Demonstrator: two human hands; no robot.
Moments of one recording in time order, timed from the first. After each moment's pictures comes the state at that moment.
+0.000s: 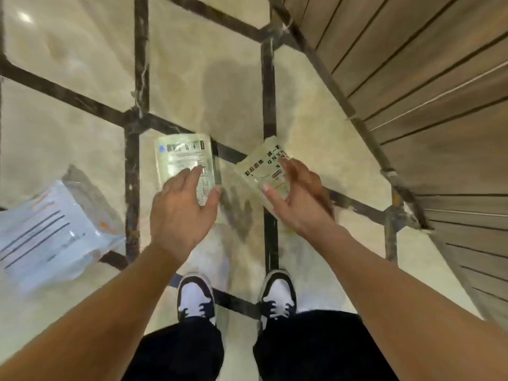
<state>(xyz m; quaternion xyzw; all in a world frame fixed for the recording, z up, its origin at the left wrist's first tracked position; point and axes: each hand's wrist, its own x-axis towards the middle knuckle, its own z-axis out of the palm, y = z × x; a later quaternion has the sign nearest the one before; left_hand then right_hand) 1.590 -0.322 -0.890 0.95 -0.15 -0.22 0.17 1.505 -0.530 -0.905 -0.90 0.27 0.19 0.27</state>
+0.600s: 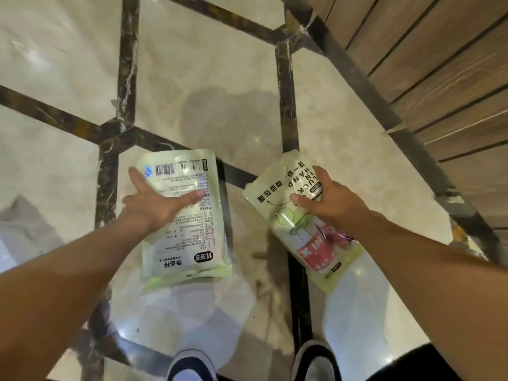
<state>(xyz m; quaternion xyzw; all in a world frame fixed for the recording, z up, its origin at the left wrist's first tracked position) 1.710 -0.295 -1.038 0.88 0.13 -0.42 0.20 1.559 -0.588 -1.057 -0.85 0.33 0.29 0.30</state>
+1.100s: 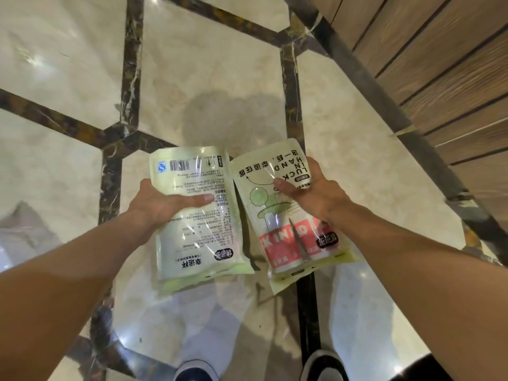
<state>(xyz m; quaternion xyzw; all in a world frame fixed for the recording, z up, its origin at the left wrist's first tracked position) 1.722 -0.287 -1.055 0.83 0.16 -0.41 0.35 1.598 -0.560 -1.059 -0.81 0.39 0.27 0.36</state>
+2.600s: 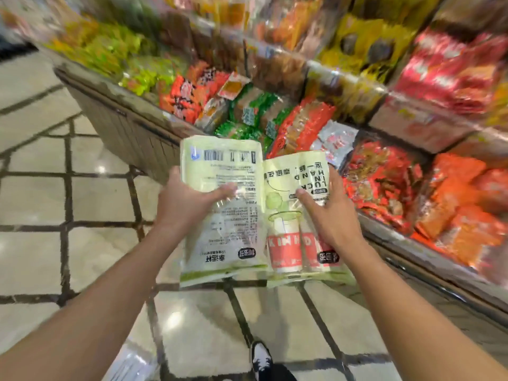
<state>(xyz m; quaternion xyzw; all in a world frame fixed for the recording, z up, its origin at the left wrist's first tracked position) 1.632 -0.434 -0.190 0.82 -0.21 -0.22 0.48 1.407 -0.594 -0.204 -0.79 0.46 -0.23 0.33</state>
